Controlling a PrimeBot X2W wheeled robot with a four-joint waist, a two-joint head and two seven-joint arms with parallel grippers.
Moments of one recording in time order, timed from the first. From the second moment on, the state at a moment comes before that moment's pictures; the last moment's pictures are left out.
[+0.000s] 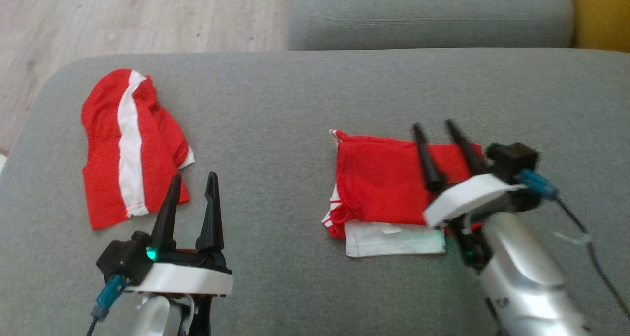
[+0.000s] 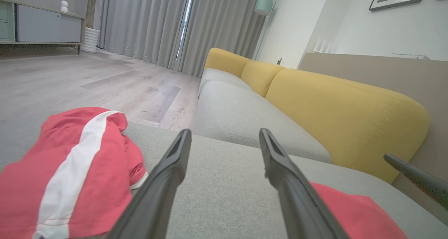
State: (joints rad) left arm -0.11 0.06 -0.20 0.26 -0.39 -0.12 -0.25; right arm -0.47 -0.06 0.38 0.71 0.47 0.12 -0.24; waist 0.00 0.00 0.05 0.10
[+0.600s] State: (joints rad) left arm -0.08 0.05 -0.19 0.25 -0.36 -0.12 -0.25; right arm -0.09 -0.05 0.00 0.33 0.13 0.12 -0.25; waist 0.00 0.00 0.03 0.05
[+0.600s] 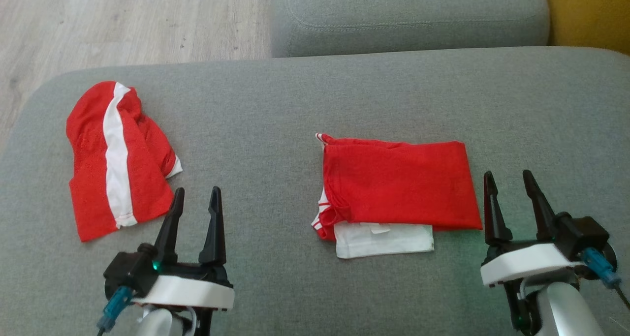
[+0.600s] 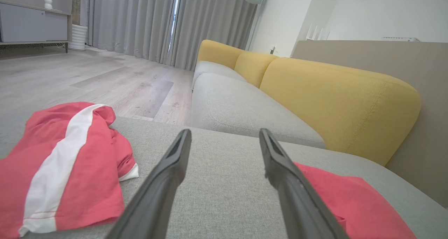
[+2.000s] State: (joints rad) left arm -0.16 0.05 -0.23 0.25 -0.37 -0.12 -0.25; right arm -0.34 -0.05 -0.01 0.74 0.12 0.12 -0.12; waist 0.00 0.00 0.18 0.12
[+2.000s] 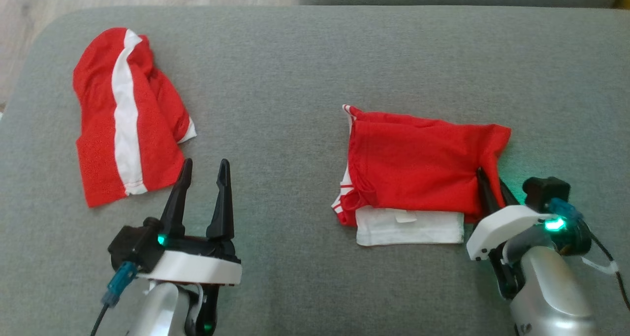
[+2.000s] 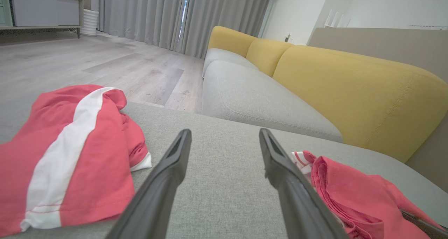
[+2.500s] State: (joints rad) left arm -0.16 0.05 -0.23 0.23 -0.37 -0.12 -0.25; right arm -0.40 -0.29 -0.03 0.68 -0.05 0.12 -0.08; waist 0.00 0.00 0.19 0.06
